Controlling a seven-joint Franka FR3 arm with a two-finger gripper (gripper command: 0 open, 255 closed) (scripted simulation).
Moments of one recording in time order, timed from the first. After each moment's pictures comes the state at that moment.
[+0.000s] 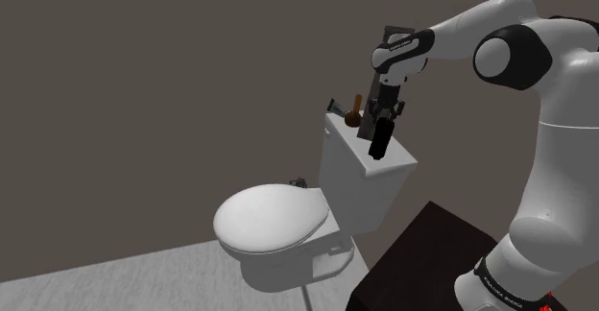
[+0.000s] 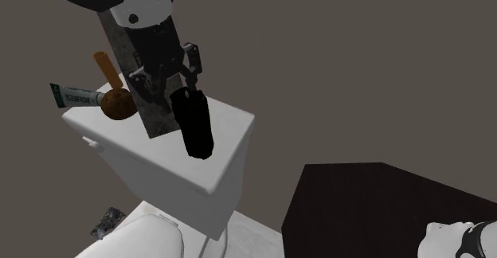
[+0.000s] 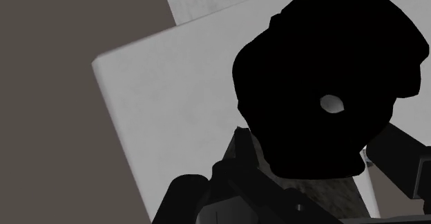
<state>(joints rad) -0.28 0.40 -0.27 -1.69 0.14 1.93 0.15</state>
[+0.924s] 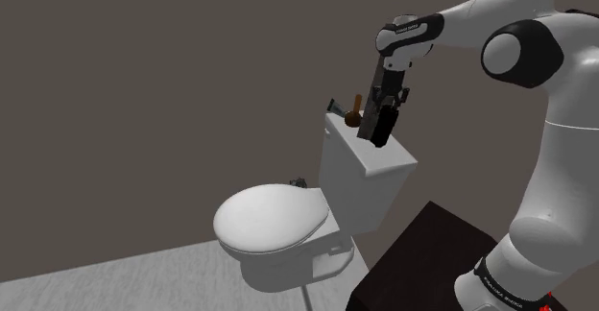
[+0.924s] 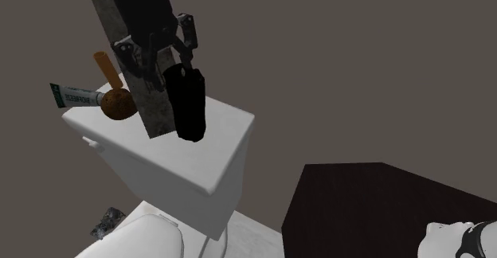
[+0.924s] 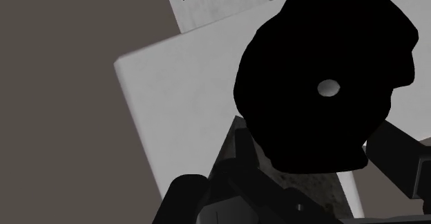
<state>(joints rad) -0.28 0.36 -0.28 -1.60 0.12 1.80 0.16</state>
